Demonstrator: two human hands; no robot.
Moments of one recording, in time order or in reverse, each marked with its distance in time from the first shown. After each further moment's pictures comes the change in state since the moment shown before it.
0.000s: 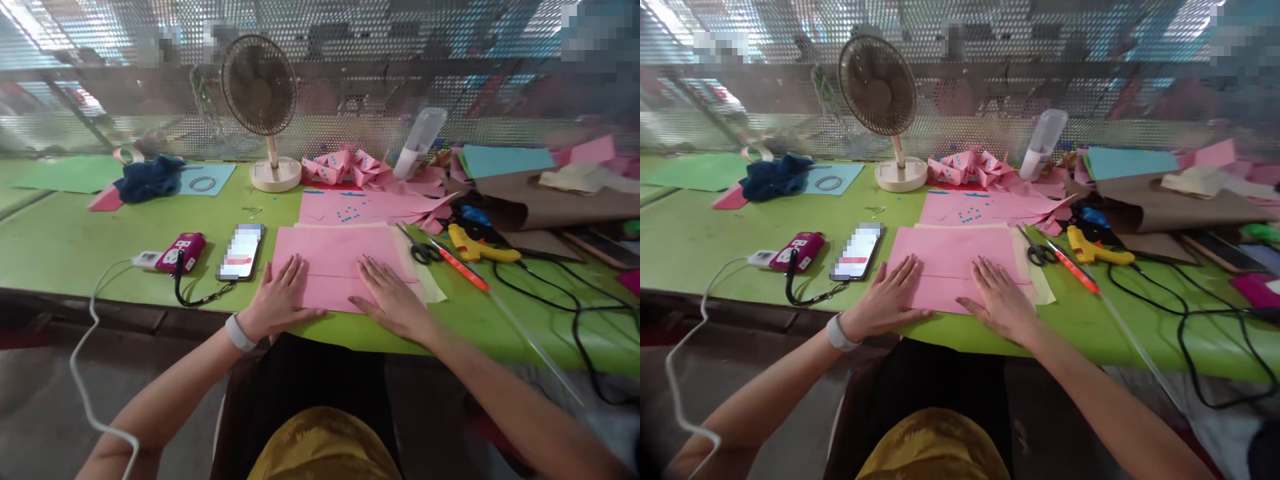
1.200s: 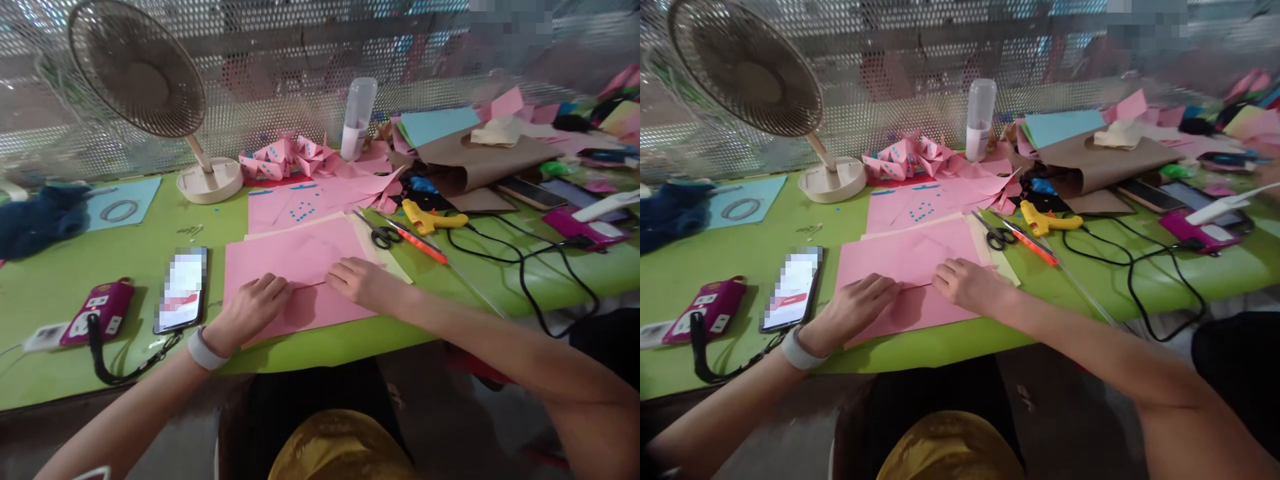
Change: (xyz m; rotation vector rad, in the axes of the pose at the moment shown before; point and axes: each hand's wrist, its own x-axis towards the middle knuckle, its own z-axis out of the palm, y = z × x) left_hand 0.062 -0.008 -0.017 0.164 0.065 0.563; right_hand 0.020 0.020 -0.032 -0.376 0.122 -0.417
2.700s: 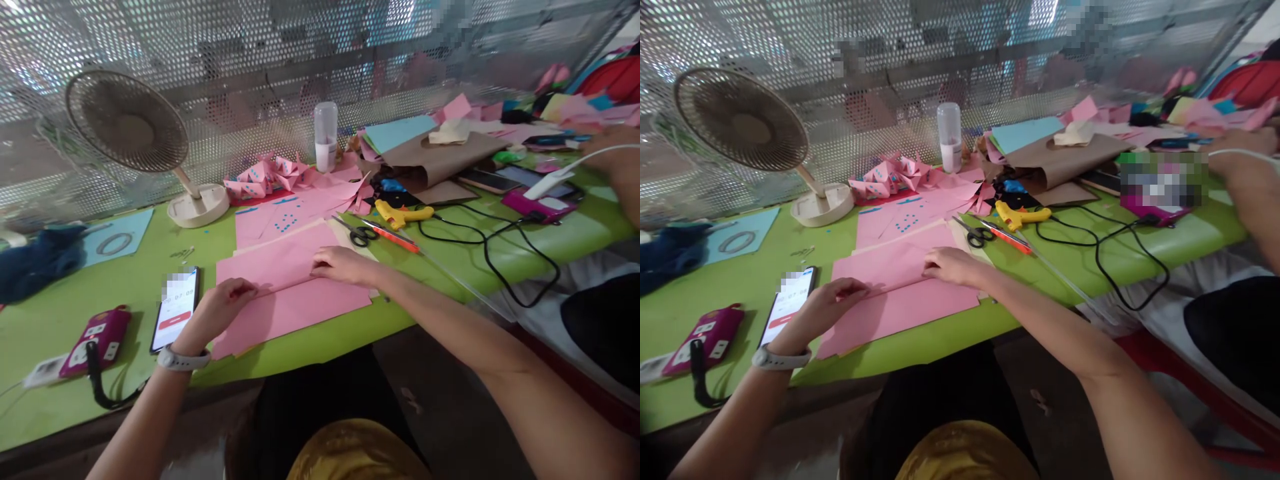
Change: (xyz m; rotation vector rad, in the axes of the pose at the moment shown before) left_hand -0.014 -0.036 -0.003 -0.610 -0.078 -0.653; right_hand 0.016 0.030 0.008 0.782 -0.074 0.498
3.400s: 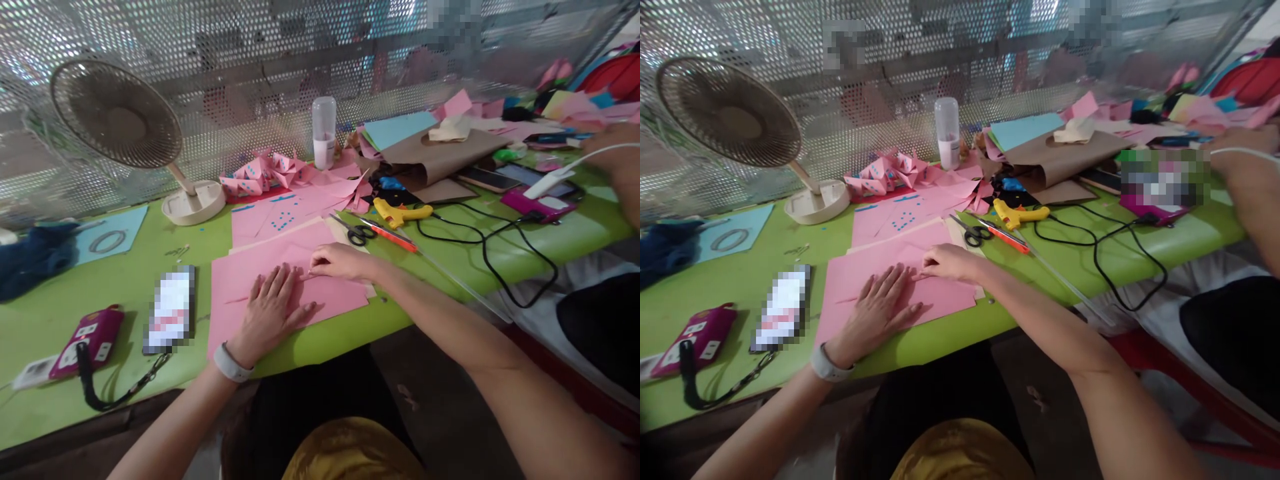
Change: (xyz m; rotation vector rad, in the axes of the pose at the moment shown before) left_hand -0.004 0.057 0.076 0.546 0.109 0.306; right_hand 0.002 0.005 -0.007 0.055 -0.073 0.061
